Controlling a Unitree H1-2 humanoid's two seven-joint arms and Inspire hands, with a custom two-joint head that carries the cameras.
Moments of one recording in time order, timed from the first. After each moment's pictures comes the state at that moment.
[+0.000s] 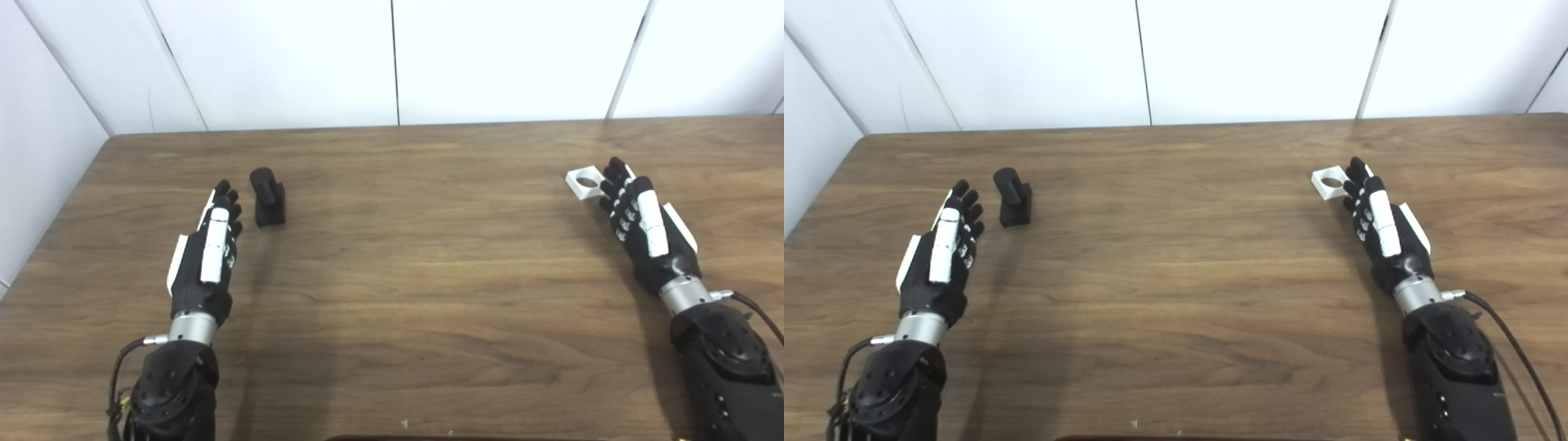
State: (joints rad) left arm 0.02 0.13 0.20 -0.33 -0.15 0.34 0.00; right arm -0.22 -0.27 -0.11 0.19 0.20 0.00 0.23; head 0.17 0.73
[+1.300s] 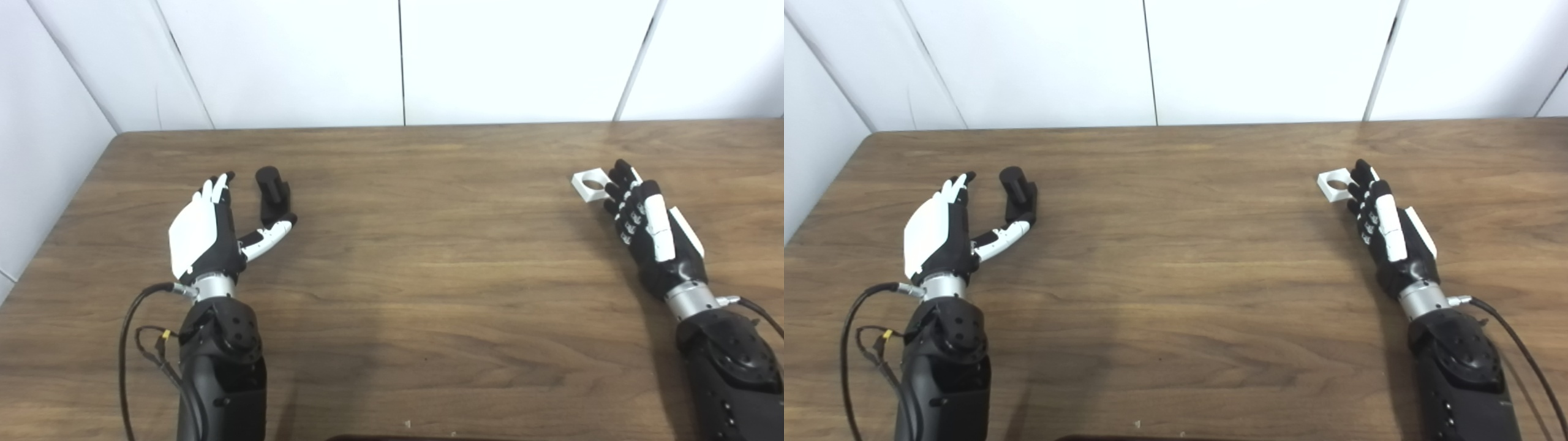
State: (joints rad) left arm -0.15 0.03 0.15 -0.23 1.14 0.47 -0.17; right arm -0.21 -0.27 -0.12 0.16 0.21 -0.01 0.24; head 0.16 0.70
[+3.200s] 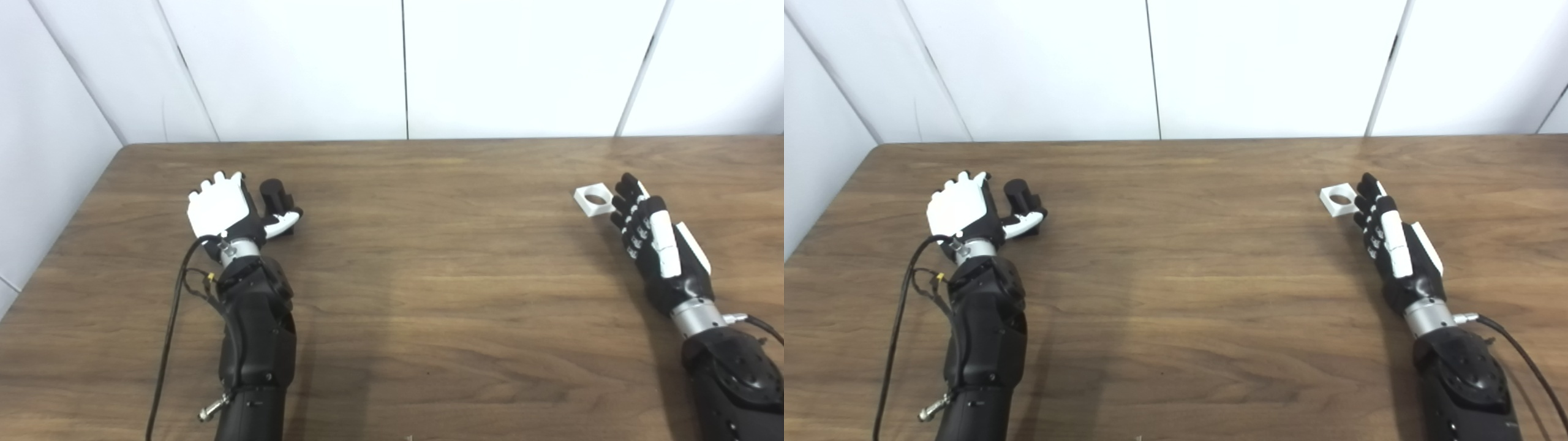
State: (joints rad) left arm -0.39 0.01 0.19 0.17 1.43 0.47 -0.09; right arm -0.20 -0.26 -0.13 0.17 0.19 -0.03 0.23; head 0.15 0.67
